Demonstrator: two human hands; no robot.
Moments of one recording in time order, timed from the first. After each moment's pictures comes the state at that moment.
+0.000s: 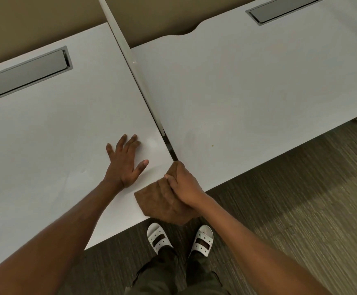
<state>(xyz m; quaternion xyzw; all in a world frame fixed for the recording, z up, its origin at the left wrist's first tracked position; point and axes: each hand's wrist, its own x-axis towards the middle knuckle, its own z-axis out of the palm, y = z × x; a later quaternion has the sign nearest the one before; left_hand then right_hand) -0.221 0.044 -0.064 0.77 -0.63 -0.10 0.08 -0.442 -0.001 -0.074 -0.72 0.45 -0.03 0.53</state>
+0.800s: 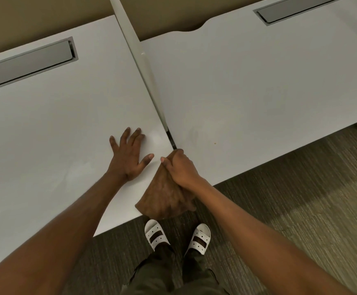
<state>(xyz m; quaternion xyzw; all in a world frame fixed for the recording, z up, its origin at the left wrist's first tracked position) -0.228 0.044 -0.060 0.78 -0.62 -0.09 0.04 -0.412 -0.022 -0.077 -0.73 0.48 -0.04 0.49</state>
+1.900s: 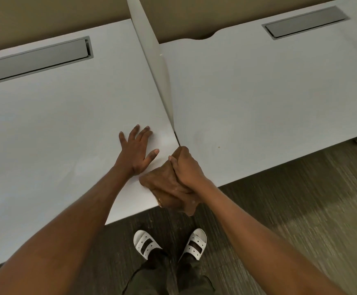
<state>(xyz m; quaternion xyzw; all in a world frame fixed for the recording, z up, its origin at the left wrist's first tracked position) -0.223 0.046 -0.067 0.77 -0.62 -0.10 0.09 -0.415 -0.015 -0.062 -0.75 0.47 -0.04 0.46</state>
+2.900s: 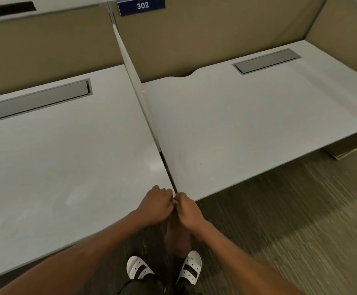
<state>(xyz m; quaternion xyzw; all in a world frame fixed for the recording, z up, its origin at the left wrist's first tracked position) -0.376 0.092 -0.025 0.73 -0.66 -0.19 0.02 -0.513 0.050 -0.067 -0.78 0.42 -0.06 0.45</state>
